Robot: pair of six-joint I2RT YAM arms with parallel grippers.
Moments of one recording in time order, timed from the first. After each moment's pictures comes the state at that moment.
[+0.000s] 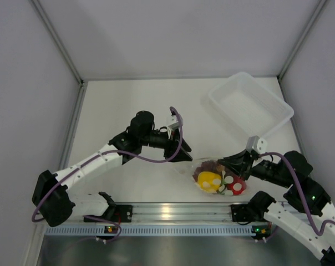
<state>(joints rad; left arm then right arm) -0.75 1.24 0.93 0.02 0.89 -0.17 0.73 0.34 0.78 -0.50 -0.40 -0.04</state>
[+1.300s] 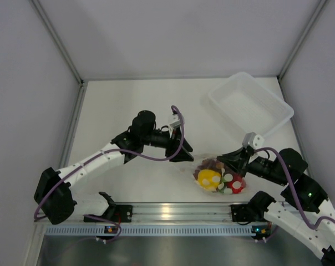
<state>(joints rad) -0.76 1.27 0.93 0.06 0.90 -0.22 0.73 0.38 0.78 -0.50 -0.34 -0.04</state>
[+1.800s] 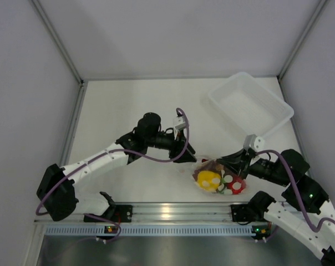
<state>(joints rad) -0.80 1.31 0.93 0.06 0.83 -0.21 0.73 0.37 0.78 -0.50 -0.38 -0.04</state>
